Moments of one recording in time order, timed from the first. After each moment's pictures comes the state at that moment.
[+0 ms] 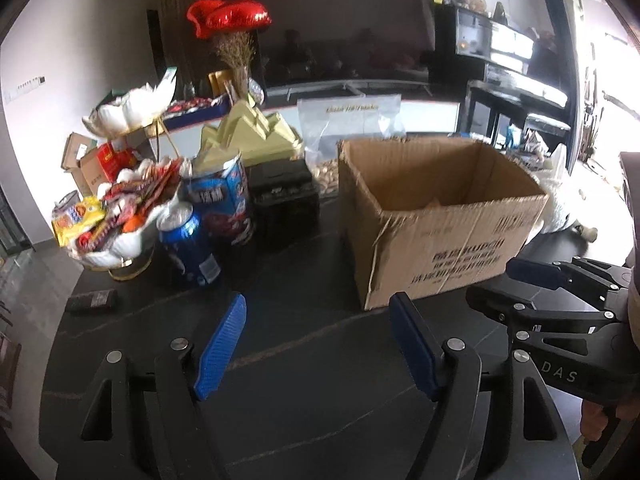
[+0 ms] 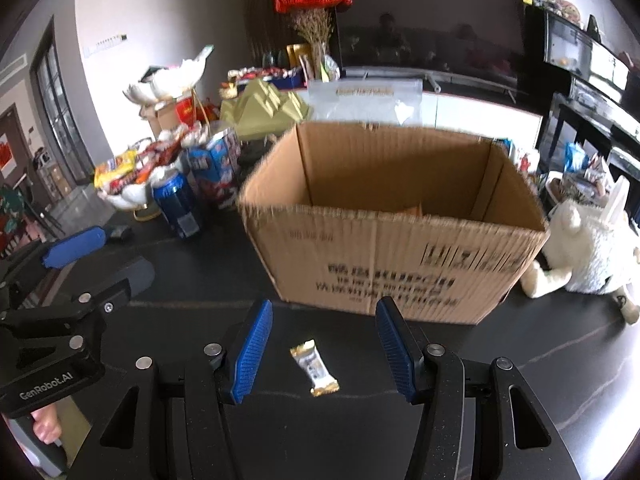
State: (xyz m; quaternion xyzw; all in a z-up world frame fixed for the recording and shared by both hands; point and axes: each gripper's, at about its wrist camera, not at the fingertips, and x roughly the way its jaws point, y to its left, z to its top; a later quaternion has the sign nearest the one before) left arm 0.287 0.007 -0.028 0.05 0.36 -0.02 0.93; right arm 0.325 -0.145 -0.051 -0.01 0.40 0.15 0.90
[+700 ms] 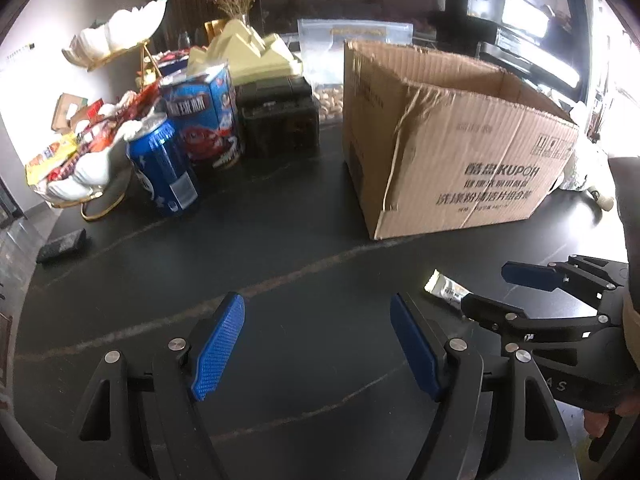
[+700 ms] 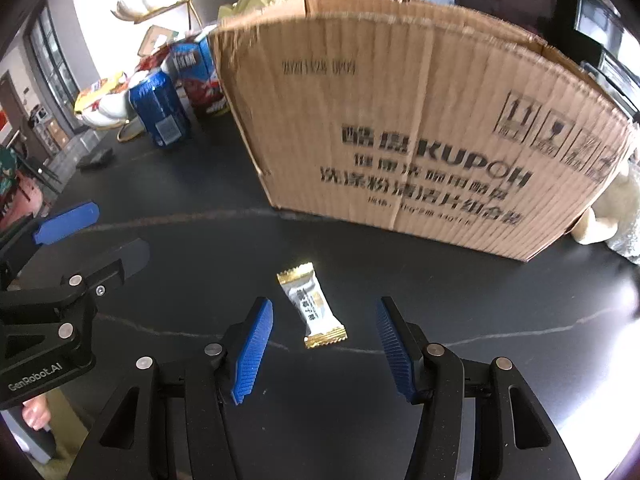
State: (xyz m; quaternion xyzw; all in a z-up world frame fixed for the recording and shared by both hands) left arm 0.298 0.013 -0.105 0.03 0.44 -0.02 0.90; right arm 0.336 -0.131 -0.135 -0.05 0.49 0.17 0.85
